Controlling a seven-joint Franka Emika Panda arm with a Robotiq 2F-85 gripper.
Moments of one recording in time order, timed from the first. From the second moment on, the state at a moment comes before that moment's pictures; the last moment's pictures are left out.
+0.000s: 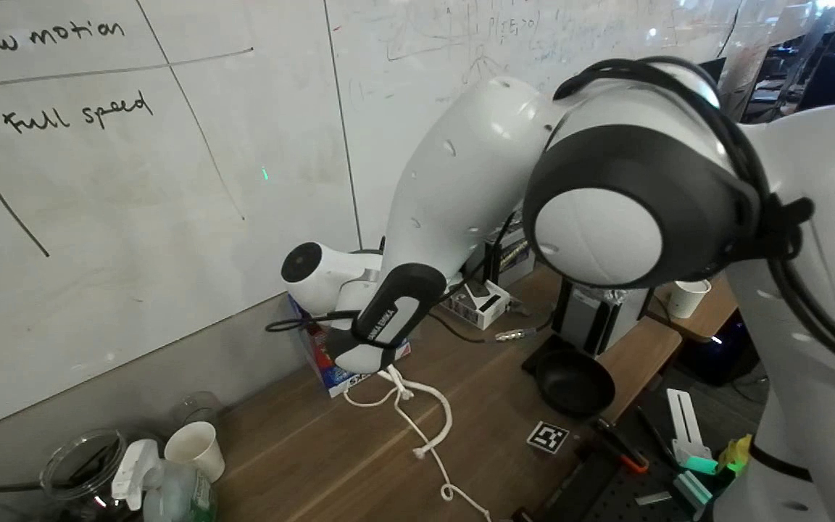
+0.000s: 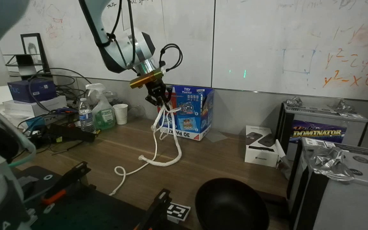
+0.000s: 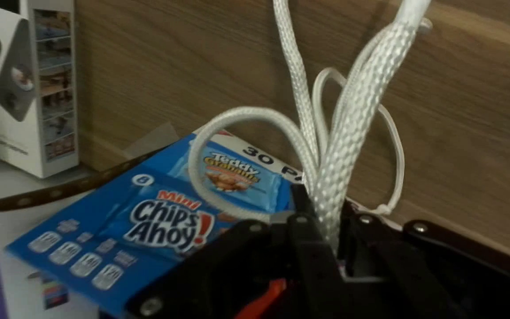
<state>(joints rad) 0.53 0.61 -0.23 -1.90 -0.48 2.51 0.37</state>
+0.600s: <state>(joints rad) 0.52 0.38 -0.19 -1.89 -0.69 2.32 0.68</state>
